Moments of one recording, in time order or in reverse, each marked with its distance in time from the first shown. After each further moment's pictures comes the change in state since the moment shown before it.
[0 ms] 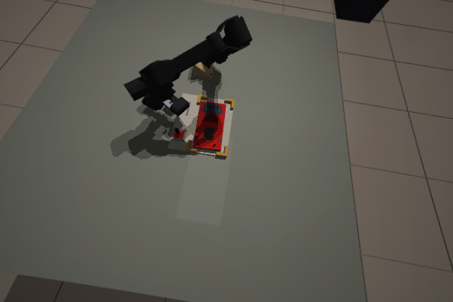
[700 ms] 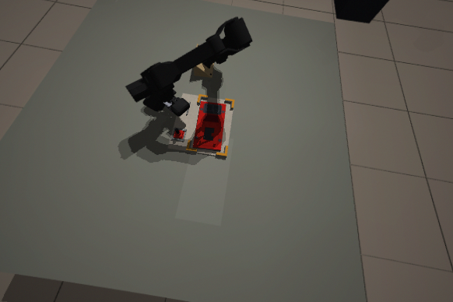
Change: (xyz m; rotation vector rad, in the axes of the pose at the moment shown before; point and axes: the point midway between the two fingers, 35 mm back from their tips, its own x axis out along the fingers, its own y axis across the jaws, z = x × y) arm 0.009 0.000 -0.002 0.002 0.005 0.002
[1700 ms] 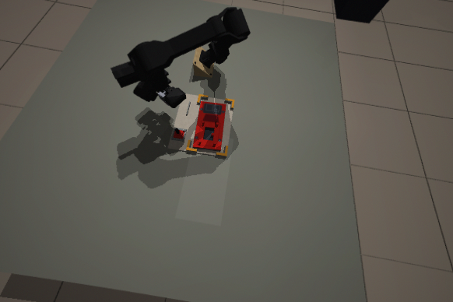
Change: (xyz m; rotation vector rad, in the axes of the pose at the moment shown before) arm -0.077 0.001 0.006 0.013 0.002 0.003
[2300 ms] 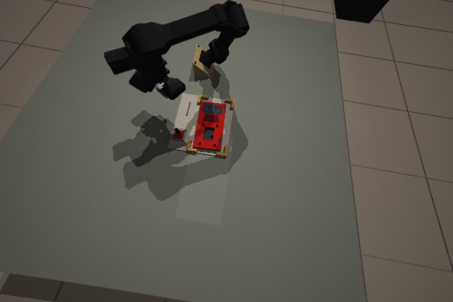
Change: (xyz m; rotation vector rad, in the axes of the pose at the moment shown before) arm -0.045 0.000 -0.005 -0.003 -0.007 -0.001
